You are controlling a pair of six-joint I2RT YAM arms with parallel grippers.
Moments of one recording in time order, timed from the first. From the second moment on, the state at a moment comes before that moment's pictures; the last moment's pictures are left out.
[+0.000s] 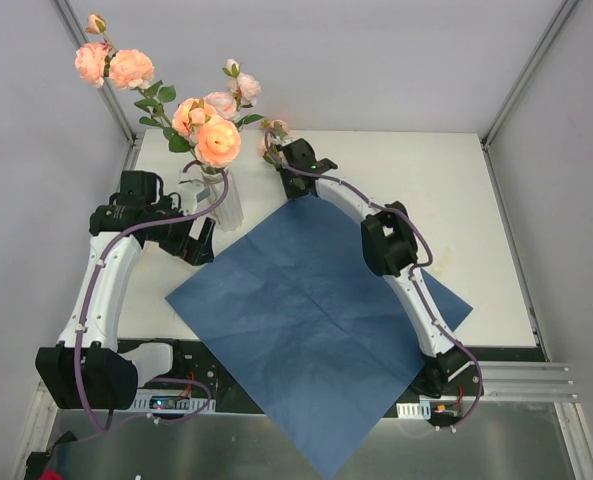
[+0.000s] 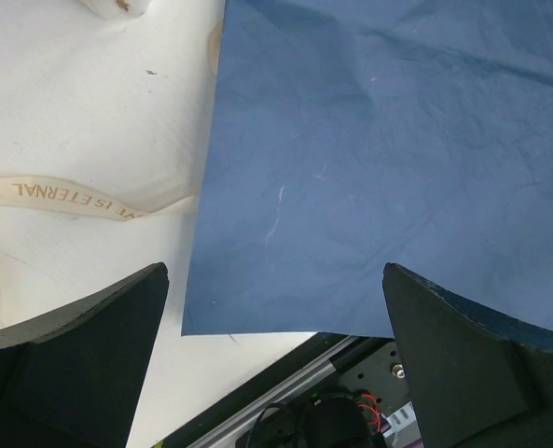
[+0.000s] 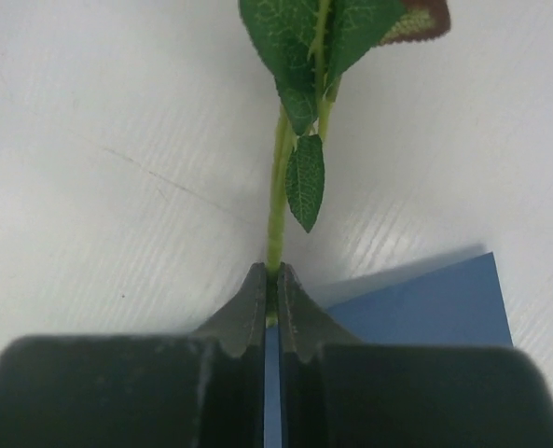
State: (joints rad) left arm 0.01 1.15 1.15 -1.07 0.49 0.40; right arm 0.63 2.61 2.36 -0.63 0.05 0.15
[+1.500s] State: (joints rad) left arm 0.23 1.11 1.36 -1.11 0.53 0.29; right arm 0.75 1.53 1.49 0.71 0.14 0.10
